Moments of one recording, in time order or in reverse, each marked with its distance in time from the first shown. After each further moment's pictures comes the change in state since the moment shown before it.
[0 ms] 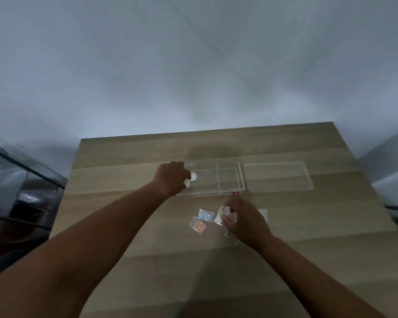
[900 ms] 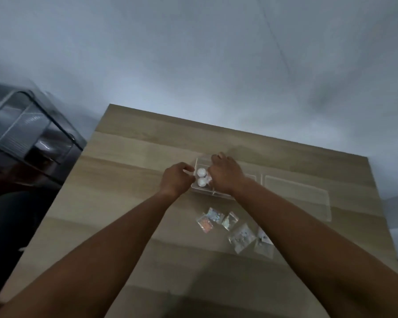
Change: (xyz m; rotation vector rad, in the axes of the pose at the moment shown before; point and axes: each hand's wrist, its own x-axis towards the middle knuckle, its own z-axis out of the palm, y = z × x) left_hand -0.029 -0.006 0.046 -1.187 0.157 -0.711; right_hand 0.149 -0.089 0.005 -0.732 -0.324 -0.441
